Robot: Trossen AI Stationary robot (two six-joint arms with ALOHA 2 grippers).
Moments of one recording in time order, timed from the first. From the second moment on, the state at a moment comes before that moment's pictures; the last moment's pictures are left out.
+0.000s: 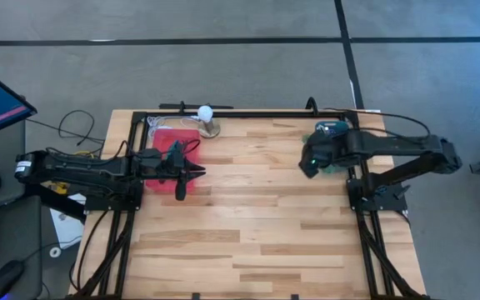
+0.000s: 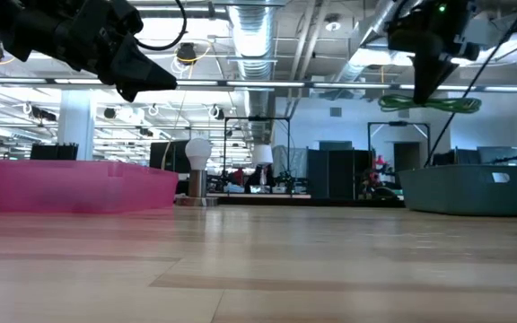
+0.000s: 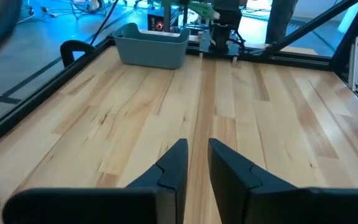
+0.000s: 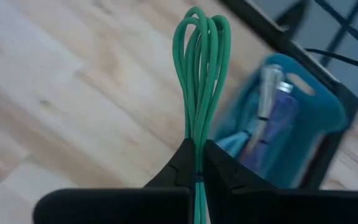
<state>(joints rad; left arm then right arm) 0.05 0.67 0.36 0.18 -0.07 -0.03 -0.03 1.22 1.12 -1.27 0.52 0.77</state>
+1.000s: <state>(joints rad) 0.05 0.67 0.36 0.18 -0.07 -0.03 -0.74 1.05 0.70 -0.98 0.42 0.58</state>
